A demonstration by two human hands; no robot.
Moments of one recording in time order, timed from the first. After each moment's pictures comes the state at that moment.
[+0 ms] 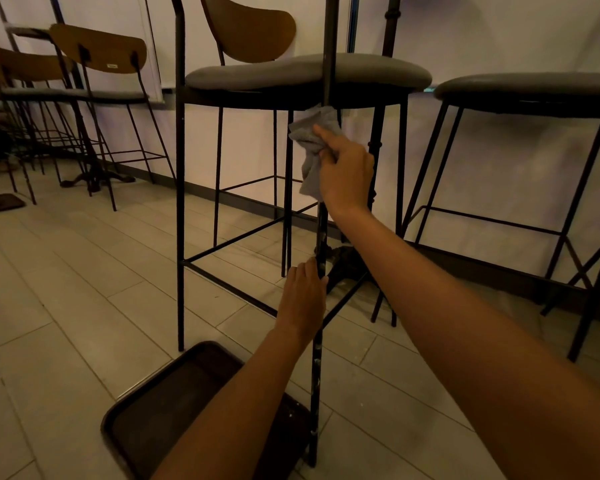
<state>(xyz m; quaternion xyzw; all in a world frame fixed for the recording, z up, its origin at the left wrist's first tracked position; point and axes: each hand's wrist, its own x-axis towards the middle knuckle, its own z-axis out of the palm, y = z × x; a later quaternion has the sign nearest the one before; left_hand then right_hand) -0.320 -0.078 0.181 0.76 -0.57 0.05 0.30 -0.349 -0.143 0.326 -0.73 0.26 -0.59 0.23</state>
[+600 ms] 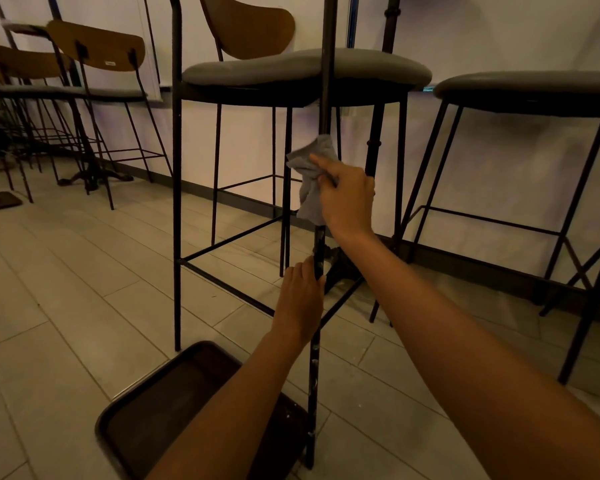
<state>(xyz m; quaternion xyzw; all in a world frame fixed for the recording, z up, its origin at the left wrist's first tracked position) -0.318 -0.083 0.174 0.75 -0.56 0.03 0.35 -0.366 -0.137 0.301 -0.75 0.26 -0.55 0.25</state>
